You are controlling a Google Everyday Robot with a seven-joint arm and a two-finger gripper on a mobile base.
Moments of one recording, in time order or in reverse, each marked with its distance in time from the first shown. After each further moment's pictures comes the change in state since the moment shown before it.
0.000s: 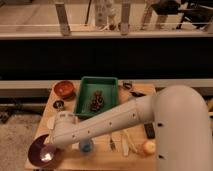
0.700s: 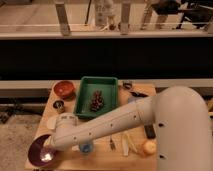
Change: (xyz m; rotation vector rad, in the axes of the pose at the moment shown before) arm -0.007 0.003 0.006 0.020 -0.027 0.006
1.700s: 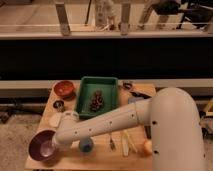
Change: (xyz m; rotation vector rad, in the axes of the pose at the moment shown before) arm 0.004 0.008 0.024 -0.002 -0.078 0.012
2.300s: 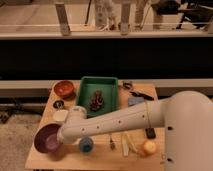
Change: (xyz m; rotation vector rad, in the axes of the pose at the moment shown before) arm 0.031 0.009 -0.045 0.050 0.067 0.059
